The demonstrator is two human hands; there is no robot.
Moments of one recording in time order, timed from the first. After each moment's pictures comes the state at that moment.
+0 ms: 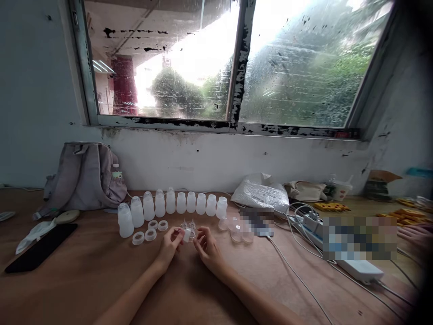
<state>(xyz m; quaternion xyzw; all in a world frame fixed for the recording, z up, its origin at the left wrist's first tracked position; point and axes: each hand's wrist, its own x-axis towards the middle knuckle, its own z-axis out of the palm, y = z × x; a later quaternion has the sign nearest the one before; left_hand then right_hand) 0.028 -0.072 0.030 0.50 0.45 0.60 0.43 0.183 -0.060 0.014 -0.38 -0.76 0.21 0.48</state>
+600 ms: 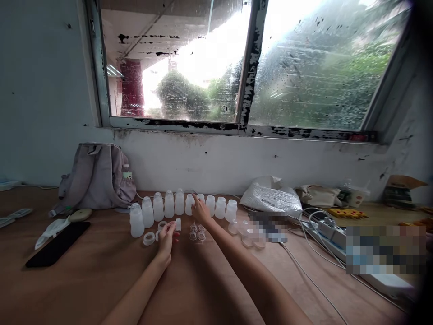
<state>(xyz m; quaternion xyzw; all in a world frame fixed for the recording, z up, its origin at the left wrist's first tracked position) -0.007 -0.046 0.022 0.31 0.50 0.68 0.44 0.116 0.068 0.061 -0.52 -0.78 0.01 0.34</state>
